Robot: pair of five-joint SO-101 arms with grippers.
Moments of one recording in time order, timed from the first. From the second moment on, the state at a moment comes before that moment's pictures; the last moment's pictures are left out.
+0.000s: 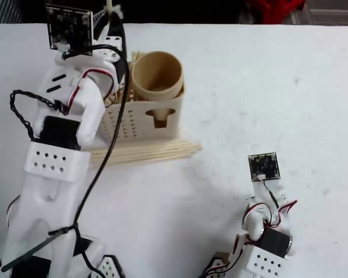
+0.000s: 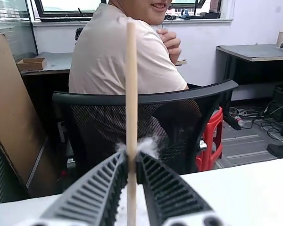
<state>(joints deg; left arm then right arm) 5.6 -29.2 17.1 25.8 0.0 19.0 -102.6 96.5 71.0 31.1</state>
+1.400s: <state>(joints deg) 10.2 -41.0 14.2 49.6 -6.3 19.0 -102.6 96.5 71.0 31.1</state>
